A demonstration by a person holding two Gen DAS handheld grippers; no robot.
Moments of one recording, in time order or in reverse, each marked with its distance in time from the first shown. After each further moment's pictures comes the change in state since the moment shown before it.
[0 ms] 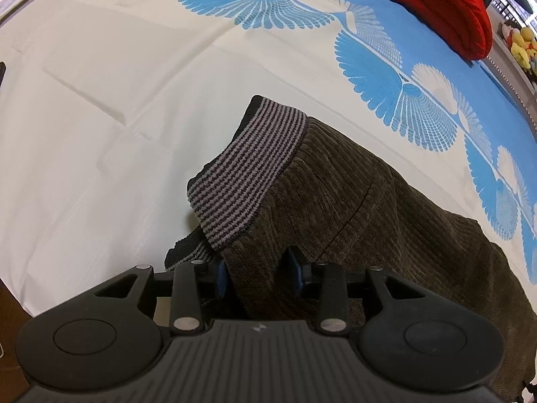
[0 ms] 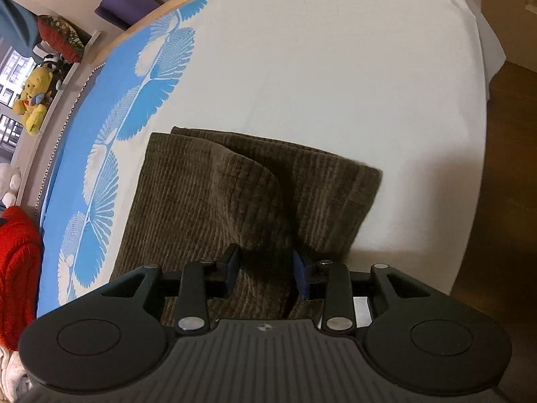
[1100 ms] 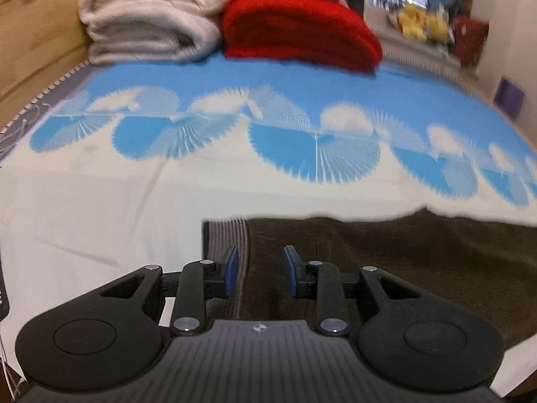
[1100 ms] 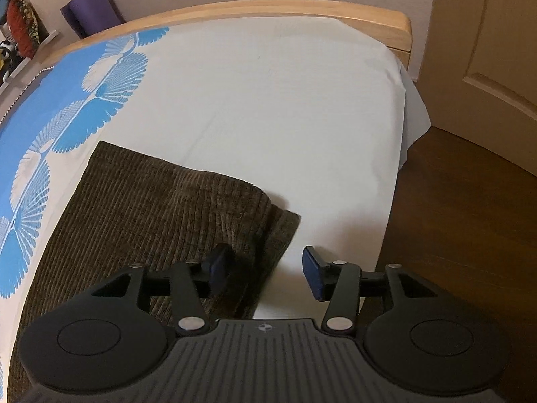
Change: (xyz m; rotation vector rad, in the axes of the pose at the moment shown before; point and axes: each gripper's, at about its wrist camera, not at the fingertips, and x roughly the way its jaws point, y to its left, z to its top) left arm -0.057 -0.030 -0.016 0.451 -0.329 -0.028; right arm -0.021 0.013 -0.010 -0.118 -0.150 -0.338
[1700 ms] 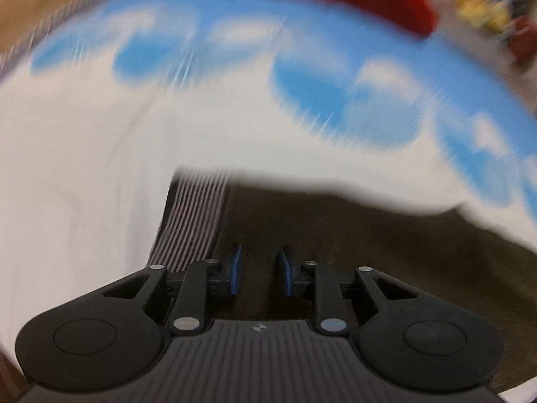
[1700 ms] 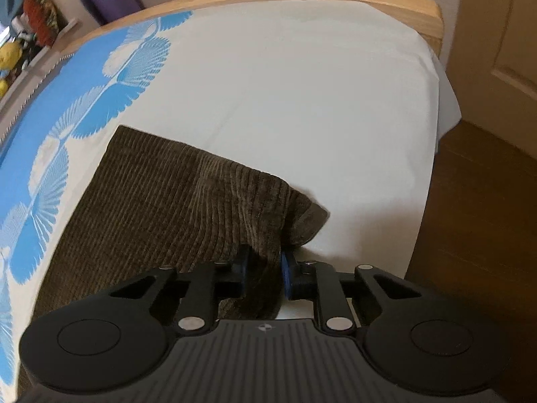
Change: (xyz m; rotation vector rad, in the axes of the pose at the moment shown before) left arm 0.085 -0.017 0.019 -0.197 0.262 0.066; right arm 0.008 0.000 0.003 0.009 0.046 0.095
